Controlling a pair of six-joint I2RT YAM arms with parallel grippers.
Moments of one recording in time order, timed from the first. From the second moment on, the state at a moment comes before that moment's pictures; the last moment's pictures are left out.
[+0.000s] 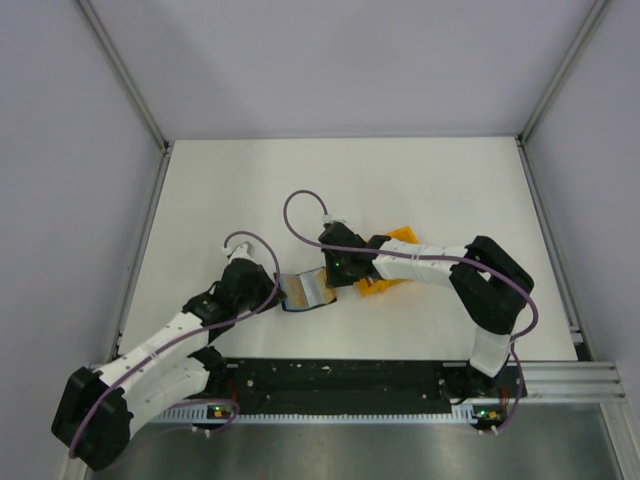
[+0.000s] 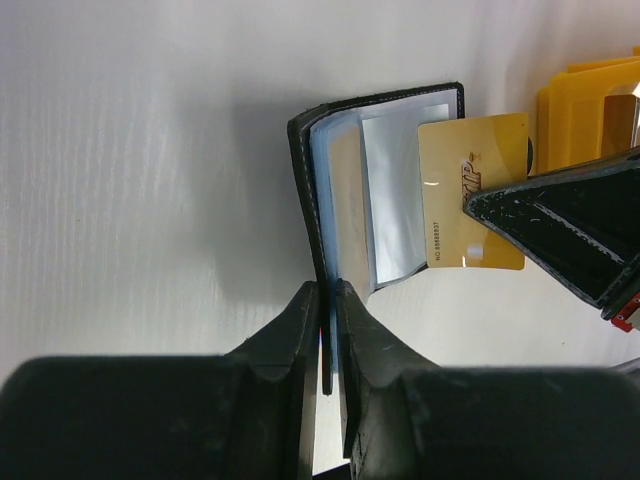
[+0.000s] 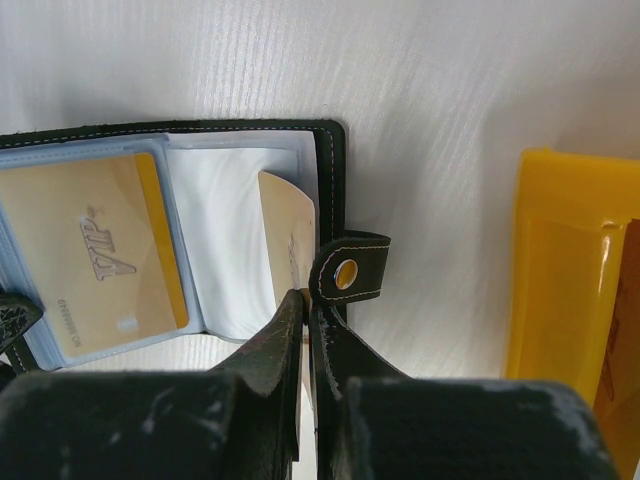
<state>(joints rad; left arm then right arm) -0.56 0.86 0.37 -0.26 -0.02 -0.89 0.93 1.81 1.14 -0.34 0.05 0.69</state>
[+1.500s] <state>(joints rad) -0.56 0.85 0.37 -0.26 -0.02 -0.89 1.04 1.68 1.19 -0.37 0.13 0.72</state>
